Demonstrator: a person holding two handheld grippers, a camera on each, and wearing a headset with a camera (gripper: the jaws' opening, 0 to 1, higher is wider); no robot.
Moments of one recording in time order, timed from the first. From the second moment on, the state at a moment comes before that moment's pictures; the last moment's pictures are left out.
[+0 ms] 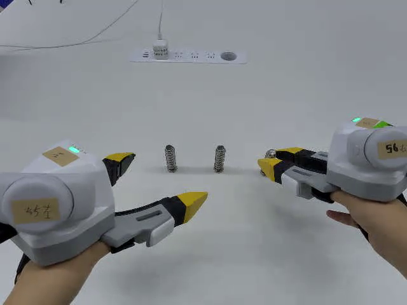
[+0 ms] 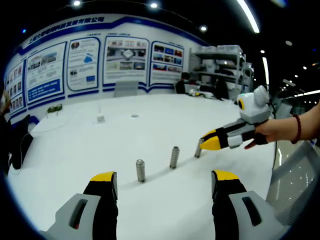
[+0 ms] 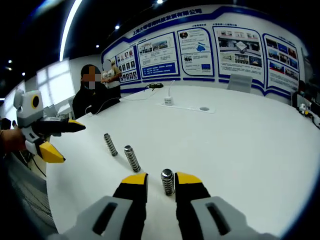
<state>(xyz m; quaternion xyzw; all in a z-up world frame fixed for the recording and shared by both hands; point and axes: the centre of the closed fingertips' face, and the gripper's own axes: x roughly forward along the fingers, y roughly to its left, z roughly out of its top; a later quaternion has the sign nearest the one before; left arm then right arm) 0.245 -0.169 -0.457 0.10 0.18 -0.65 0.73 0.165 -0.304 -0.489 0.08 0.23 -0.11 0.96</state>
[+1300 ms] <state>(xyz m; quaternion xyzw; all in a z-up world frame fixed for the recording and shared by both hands) 0.233 -0.137 -0.444 0.12 0.19 -0.66 0.71 0.120 -0.252 -0.454 0.07 0.25 -0.09 0.96</state>
